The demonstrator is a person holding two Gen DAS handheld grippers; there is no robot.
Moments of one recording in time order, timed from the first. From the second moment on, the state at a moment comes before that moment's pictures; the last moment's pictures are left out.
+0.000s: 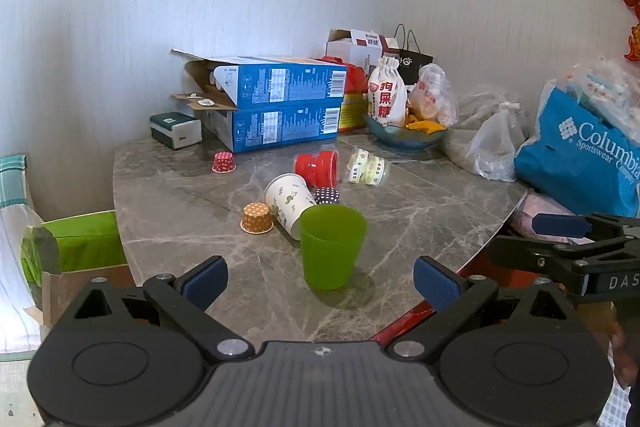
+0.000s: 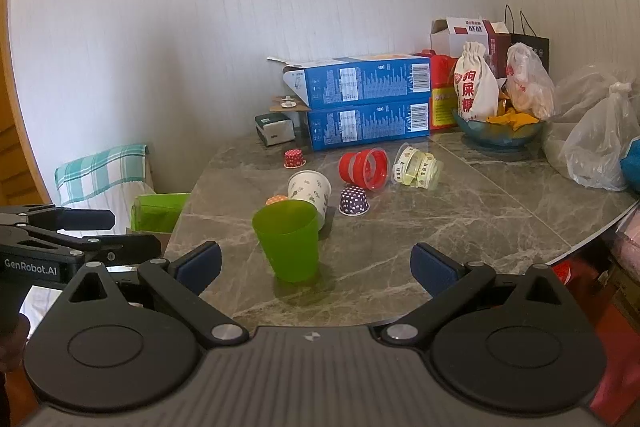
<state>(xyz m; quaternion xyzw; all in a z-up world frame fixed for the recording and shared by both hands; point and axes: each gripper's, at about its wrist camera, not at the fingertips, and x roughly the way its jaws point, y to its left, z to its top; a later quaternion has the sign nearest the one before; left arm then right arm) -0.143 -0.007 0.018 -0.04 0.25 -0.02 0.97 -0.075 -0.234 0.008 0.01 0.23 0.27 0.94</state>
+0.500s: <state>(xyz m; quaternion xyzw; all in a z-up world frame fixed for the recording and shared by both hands) -0.144 -0.008 0.019 -0.04 0.25 -0.01 0.97 -0.075 -0.235 0.005 0.01 0.23 0.27 0.94</state>
